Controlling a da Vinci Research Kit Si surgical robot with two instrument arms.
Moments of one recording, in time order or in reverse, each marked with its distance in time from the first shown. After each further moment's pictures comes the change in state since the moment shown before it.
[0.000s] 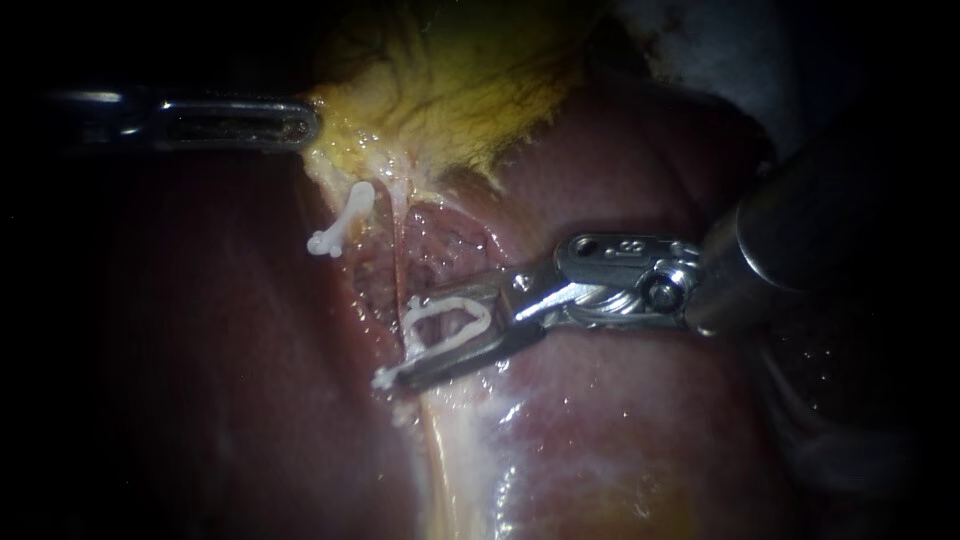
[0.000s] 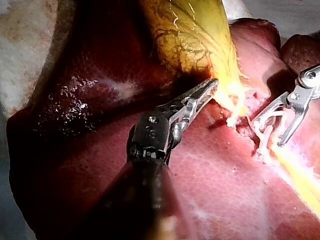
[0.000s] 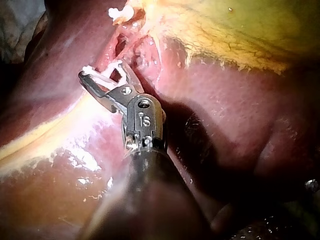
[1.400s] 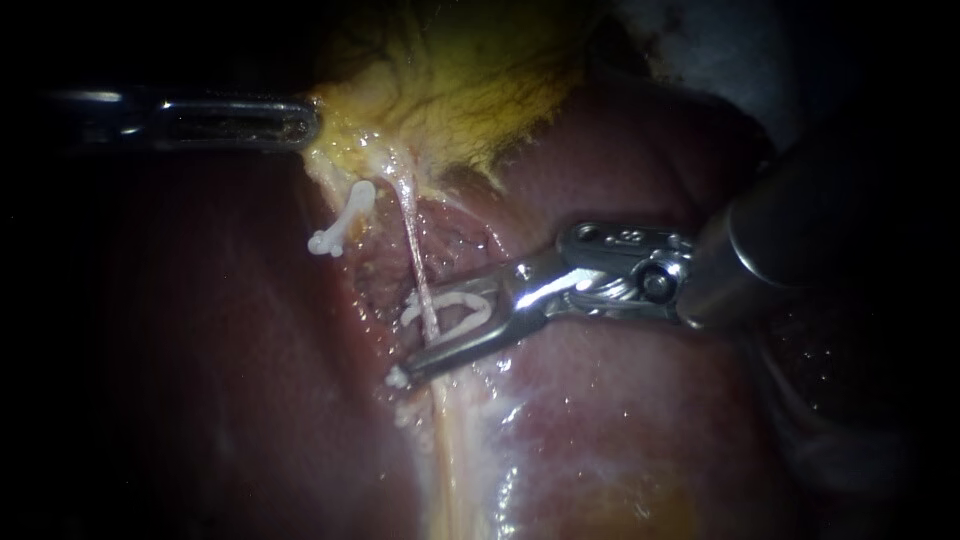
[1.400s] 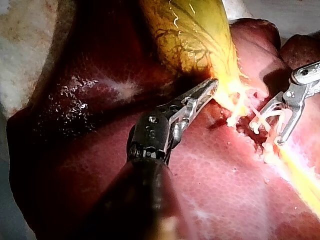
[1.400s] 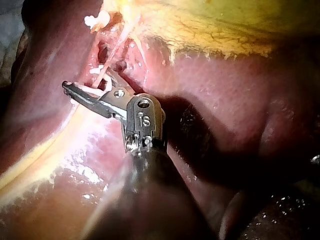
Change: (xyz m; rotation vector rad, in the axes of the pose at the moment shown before) right arm 0.000 0.002 0.001 0.202 0.113 0.106; left arm 0.000 0.000 0.000 0.000 0.000 0.000
